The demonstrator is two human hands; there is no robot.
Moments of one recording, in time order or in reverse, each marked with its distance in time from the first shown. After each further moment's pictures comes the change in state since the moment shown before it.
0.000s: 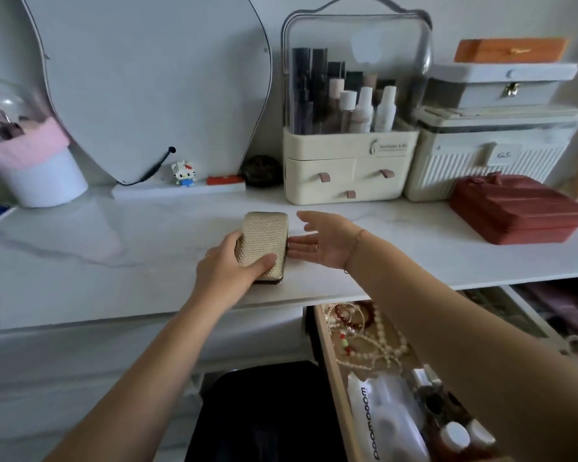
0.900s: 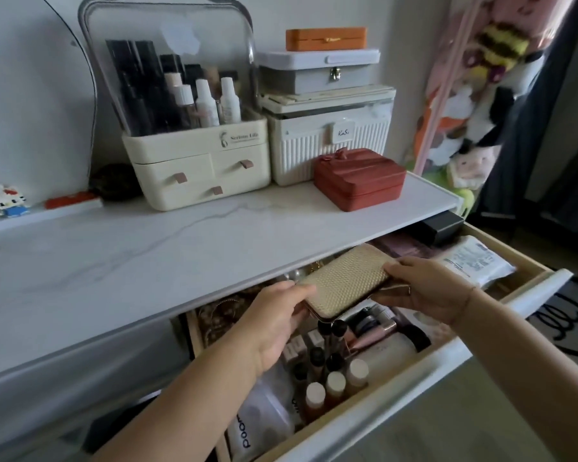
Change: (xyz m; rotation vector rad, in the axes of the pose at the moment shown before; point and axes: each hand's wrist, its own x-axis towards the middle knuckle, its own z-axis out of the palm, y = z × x) left_hand -0.106 0.150 0.146 -0.957 -0.794 -0.290; right_hand -0.170 0.057 -0.259 -0.033 0.453 -0.155
